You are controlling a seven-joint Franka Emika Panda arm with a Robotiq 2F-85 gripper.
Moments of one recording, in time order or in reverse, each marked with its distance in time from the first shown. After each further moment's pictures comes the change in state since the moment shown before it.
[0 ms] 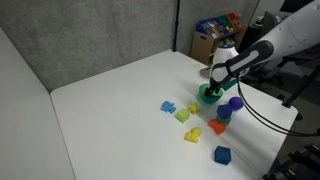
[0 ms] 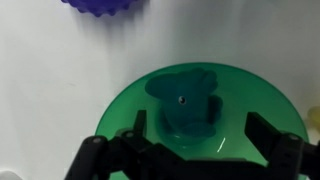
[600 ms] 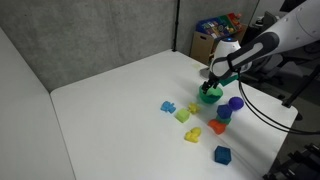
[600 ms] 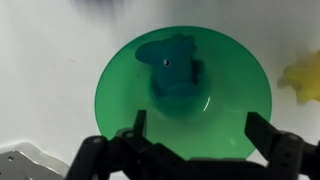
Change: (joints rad) arm 0.012 -0.071 0.003 -0.052 0.041 0.075 0.034
